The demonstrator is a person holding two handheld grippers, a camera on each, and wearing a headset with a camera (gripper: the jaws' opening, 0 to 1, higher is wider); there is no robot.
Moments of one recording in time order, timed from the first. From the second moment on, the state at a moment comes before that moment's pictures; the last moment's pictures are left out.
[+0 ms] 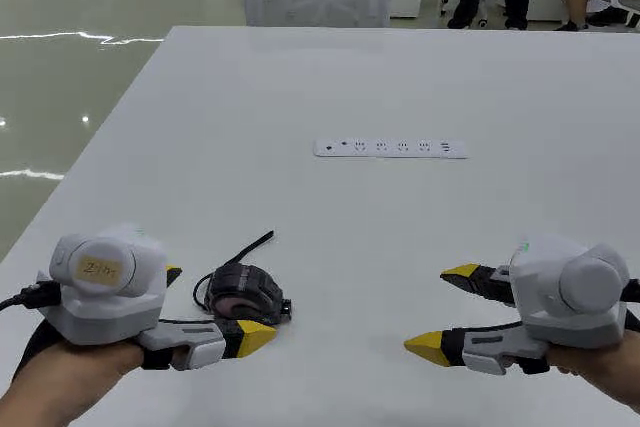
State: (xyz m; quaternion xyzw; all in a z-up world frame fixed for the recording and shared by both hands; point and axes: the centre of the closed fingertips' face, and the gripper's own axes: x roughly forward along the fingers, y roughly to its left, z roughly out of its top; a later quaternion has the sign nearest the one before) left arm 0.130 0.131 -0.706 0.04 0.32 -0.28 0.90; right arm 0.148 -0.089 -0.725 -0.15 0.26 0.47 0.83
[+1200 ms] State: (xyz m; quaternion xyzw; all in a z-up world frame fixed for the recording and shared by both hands) left arm 0.101 0.140 -0.709 0.10 0.29 -0.34 0.89; right arm 0.124 -0.129 -0.725 -0.12 0.25 0.47 0.84
